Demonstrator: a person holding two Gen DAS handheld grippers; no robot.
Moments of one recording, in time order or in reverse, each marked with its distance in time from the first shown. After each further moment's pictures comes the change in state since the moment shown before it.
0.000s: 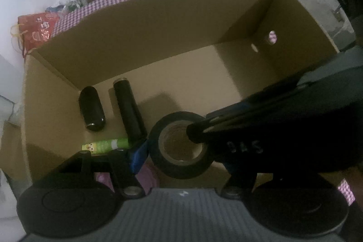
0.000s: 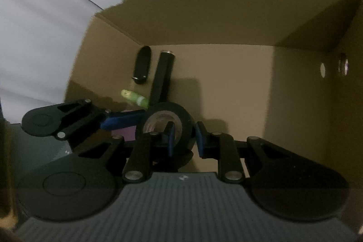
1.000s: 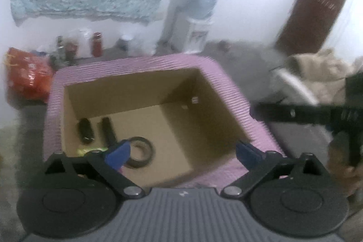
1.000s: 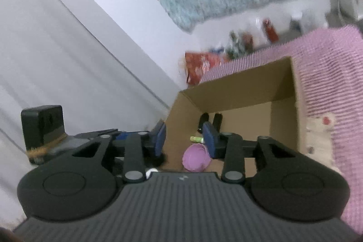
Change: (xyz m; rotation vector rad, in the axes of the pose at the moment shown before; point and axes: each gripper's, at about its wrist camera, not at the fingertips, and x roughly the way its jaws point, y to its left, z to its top) left arm -0.173 -0.010 -0.103 -0.045 -0.441 -0.295; right arm -0.214 0.002 -0.151 -0.028 -0.585 0.235
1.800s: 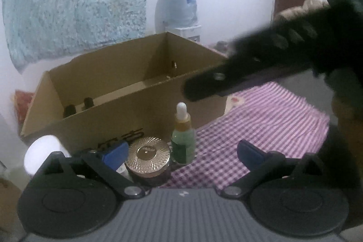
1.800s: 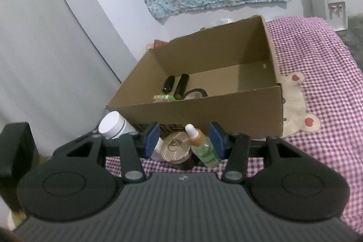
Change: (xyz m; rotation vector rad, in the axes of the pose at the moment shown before) left arm 0.061 -0.067 -0.150 0.306 -0.119 0.168; right arm 0.036 0.004 -0.120 -0.122 0.017 -0.214
